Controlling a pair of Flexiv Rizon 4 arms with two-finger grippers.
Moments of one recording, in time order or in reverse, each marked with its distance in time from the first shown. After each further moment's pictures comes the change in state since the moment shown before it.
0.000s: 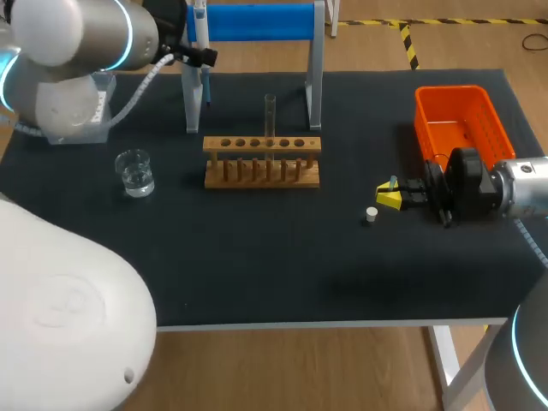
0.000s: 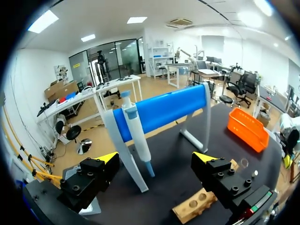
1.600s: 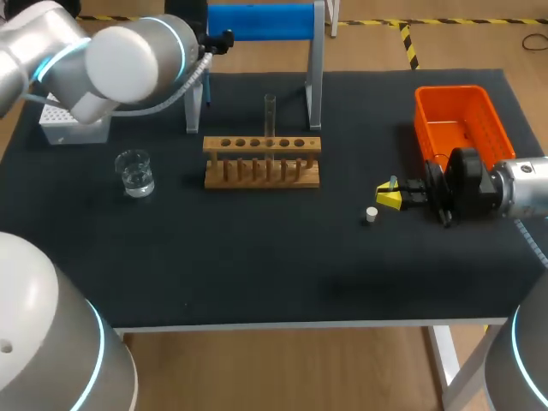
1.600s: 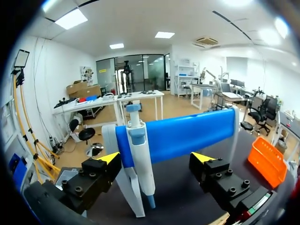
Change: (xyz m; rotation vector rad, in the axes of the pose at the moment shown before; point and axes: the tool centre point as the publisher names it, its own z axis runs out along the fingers) left arm -0.011 -0.027 0.059 0.163 -0.202 -0.168; right arm 0.000 0.000 0.000 0.000 0.000 0.000
